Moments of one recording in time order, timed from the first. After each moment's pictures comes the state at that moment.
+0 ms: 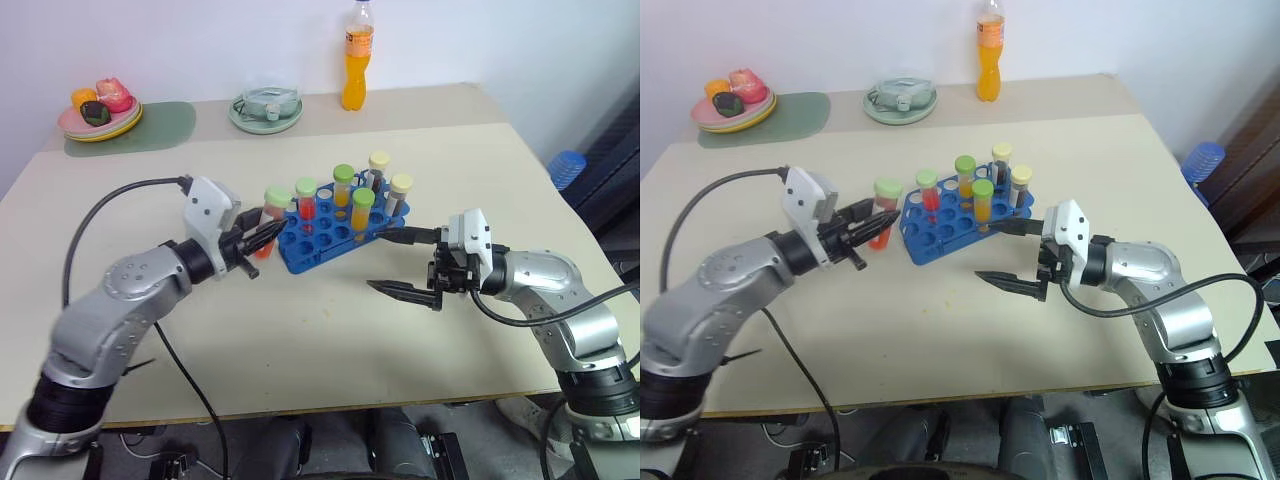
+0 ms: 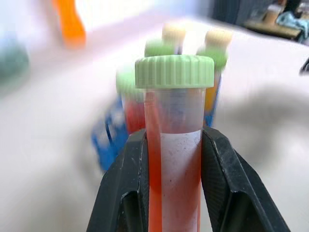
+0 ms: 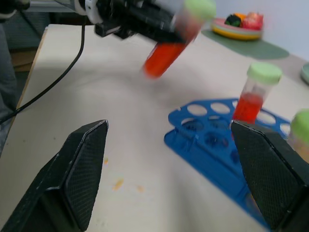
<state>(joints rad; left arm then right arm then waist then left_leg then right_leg) -0.31 0.65 -0.06 -0.43 -0.56 0.44 -0.43 -0.29 -0.68 0.00 -0.27 0.52 0.31 1.08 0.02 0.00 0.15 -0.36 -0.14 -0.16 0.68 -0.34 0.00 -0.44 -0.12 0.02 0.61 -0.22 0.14</state>
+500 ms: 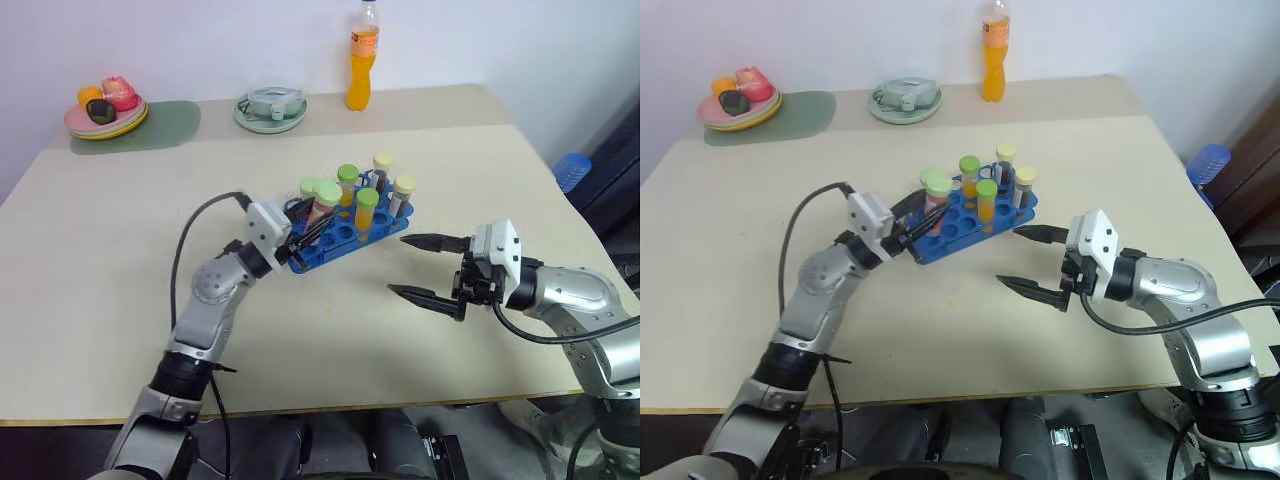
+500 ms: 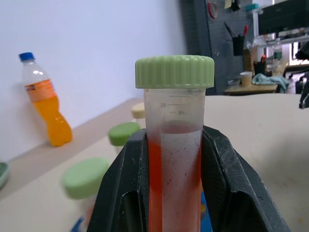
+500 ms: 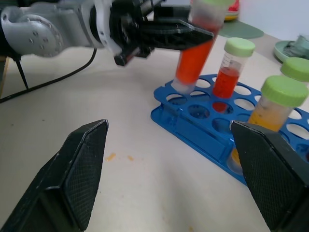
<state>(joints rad) -0.41 0.25 -0.17 0.09 -0.24 -0.22 -0.61 -0.17 -0.76 -0.11 -0.39 0.54 0.36 1.02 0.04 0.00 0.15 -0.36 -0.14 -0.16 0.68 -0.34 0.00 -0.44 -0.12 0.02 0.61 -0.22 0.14</state>
